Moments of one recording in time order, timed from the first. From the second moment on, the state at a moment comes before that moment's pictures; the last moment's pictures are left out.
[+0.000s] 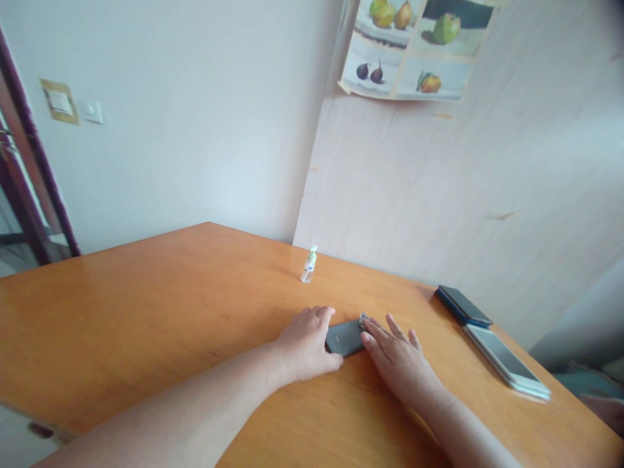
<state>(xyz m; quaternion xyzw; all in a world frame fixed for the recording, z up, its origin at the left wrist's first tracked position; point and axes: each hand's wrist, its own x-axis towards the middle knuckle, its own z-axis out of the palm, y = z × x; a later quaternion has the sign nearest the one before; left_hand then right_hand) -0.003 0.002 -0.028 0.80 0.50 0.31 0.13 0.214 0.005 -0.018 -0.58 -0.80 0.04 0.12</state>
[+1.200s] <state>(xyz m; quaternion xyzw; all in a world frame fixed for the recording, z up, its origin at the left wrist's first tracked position) -0.005 0.001 -0.023 0.81 0.50 0.27 0.13 0.183 -0.030 0.003 -0.43 -0.90 0.08 0.06</state>
